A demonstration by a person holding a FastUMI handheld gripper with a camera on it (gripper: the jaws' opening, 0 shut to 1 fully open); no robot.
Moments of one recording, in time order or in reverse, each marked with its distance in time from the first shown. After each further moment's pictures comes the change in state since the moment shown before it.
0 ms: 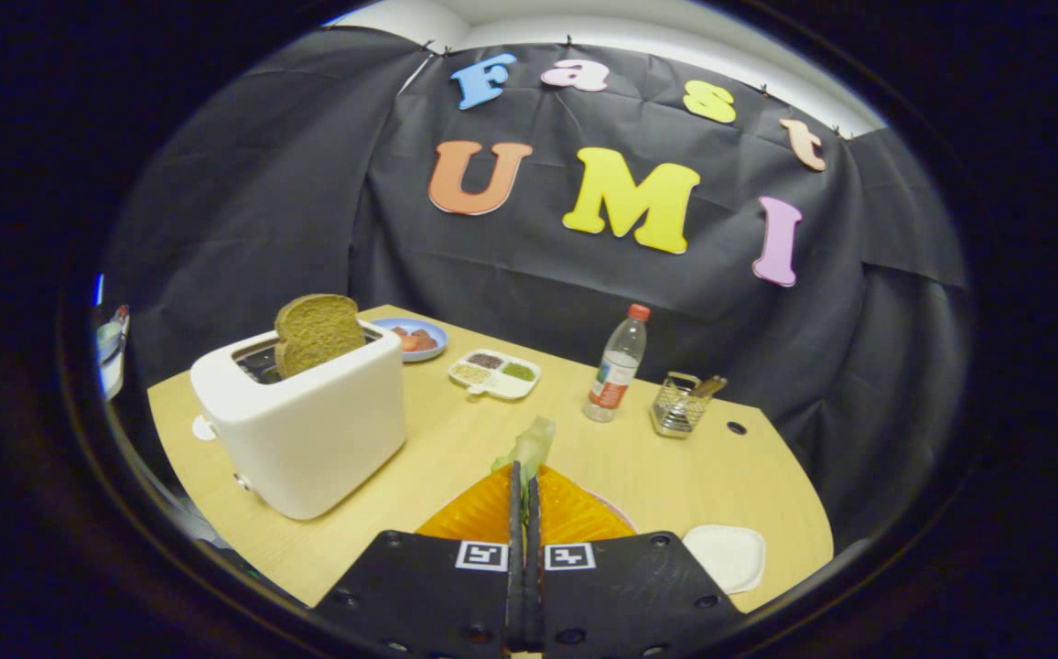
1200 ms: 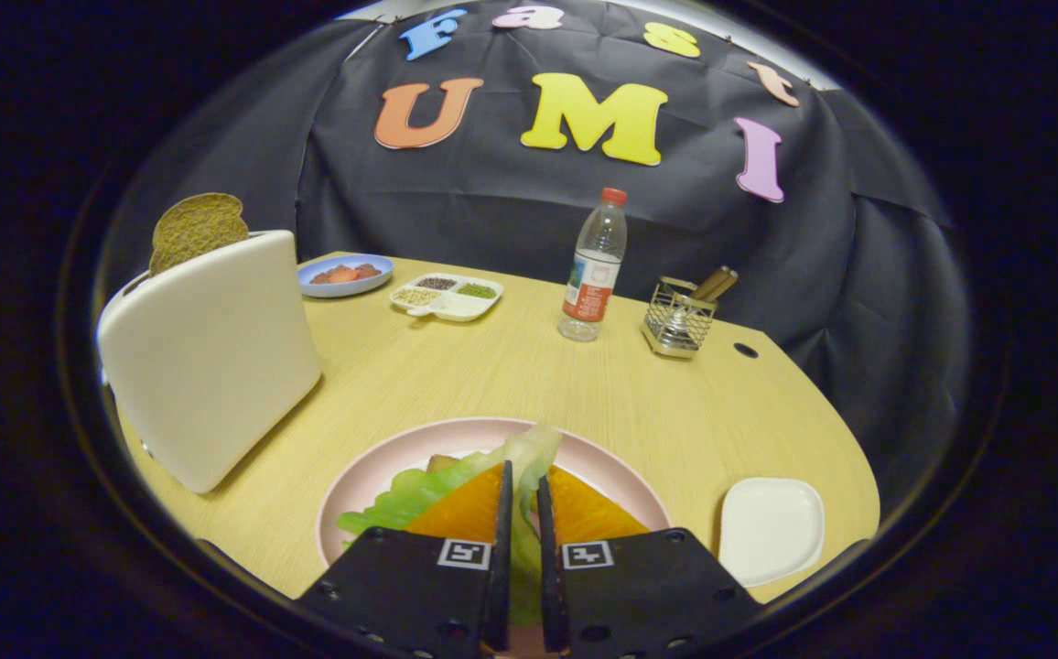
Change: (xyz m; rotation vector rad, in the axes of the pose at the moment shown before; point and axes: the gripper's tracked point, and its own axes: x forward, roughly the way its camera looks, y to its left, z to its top) arm 0.077 -0.062 -0.085 0.079 0.172 -0.118
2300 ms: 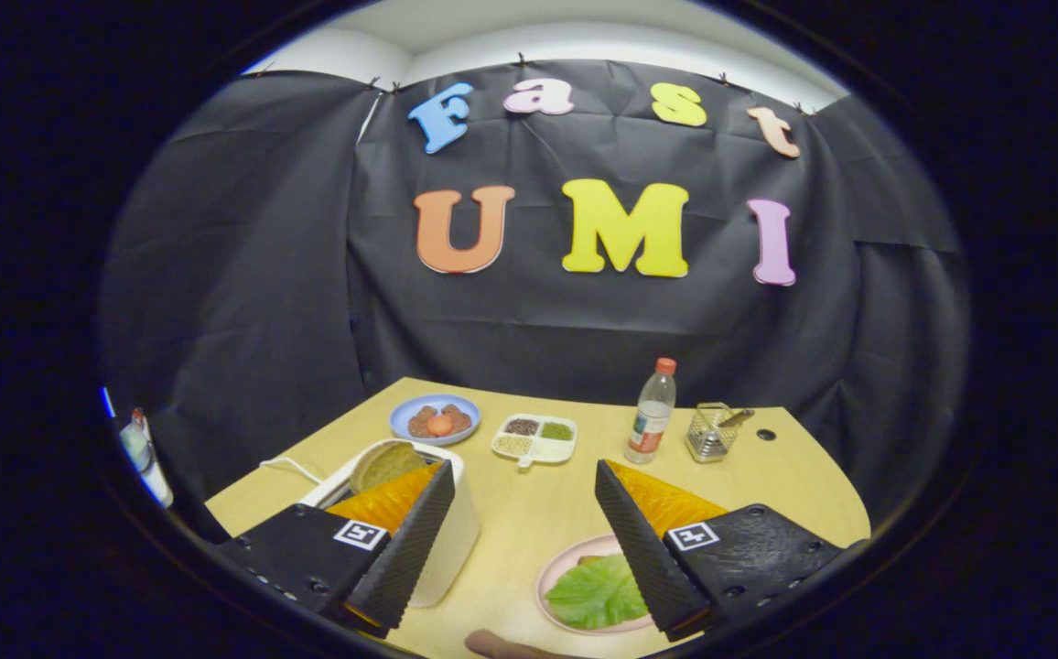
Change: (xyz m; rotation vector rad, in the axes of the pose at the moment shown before) arm -0.145 0.120 0.191 0.099 -0.250 0.135
